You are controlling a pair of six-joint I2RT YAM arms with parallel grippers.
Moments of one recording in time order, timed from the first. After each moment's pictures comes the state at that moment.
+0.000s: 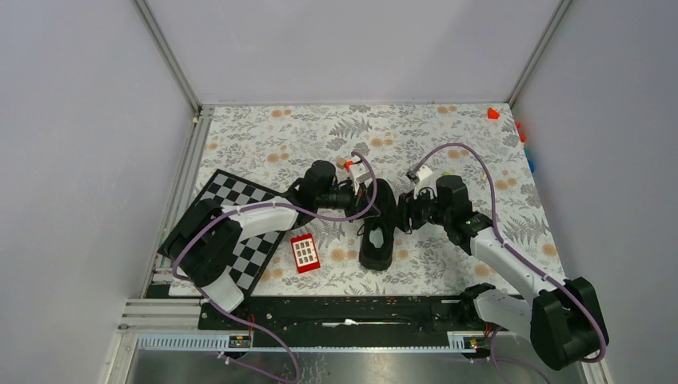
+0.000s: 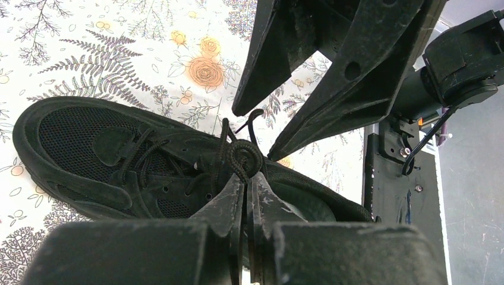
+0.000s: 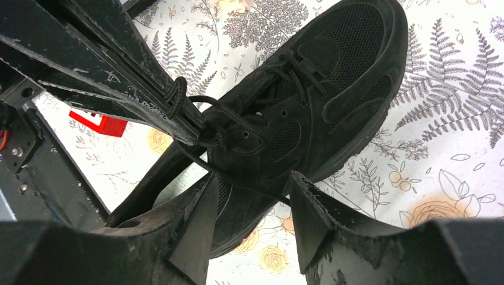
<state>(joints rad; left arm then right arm) -0.73 1.64 0.88 0.39 0.70 -0.13 0.39 1.08 0.55 -0.08 -0.48 0.11</state>
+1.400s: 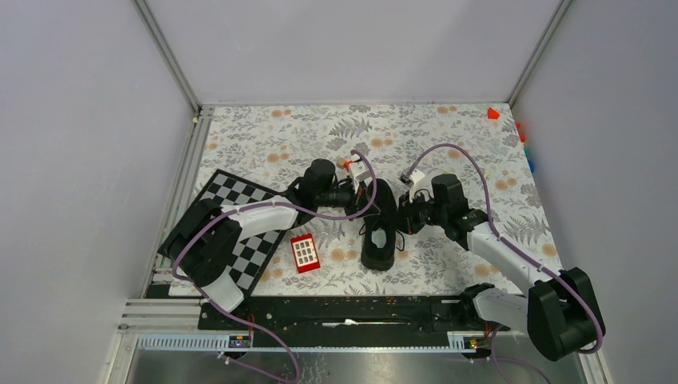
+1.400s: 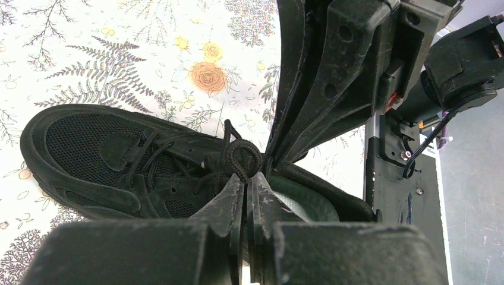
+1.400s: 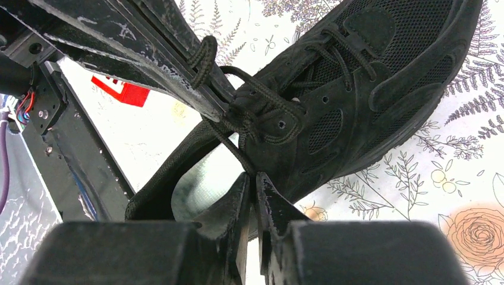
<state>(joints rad) -0.73 1.64 0.89 0.39 0.70 -0.13 0.39 1.14 0.57 -0.14 -0.59 0.05</state>
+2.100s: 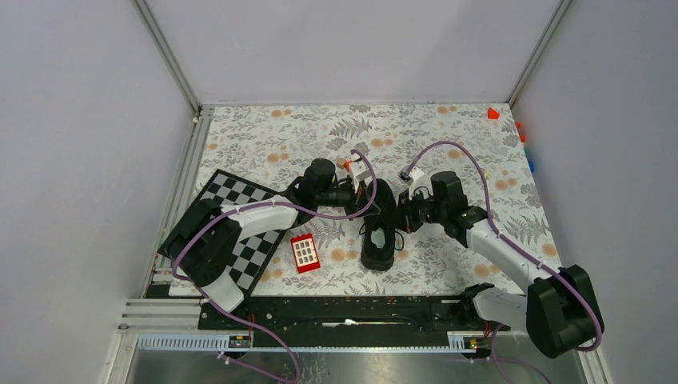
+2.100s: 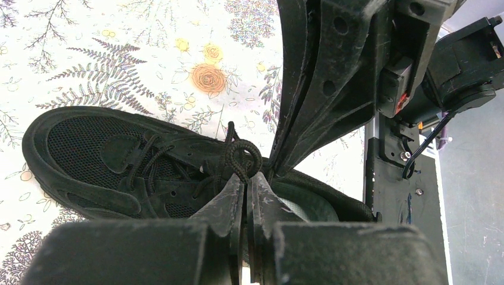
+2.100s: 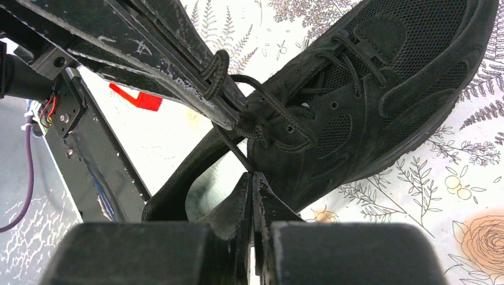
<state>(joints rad) -0.73 1.64 0.89 0.39 0.70 -0.13 0.39 1.15 0.60 -0.15 -0.62 0.09</state>
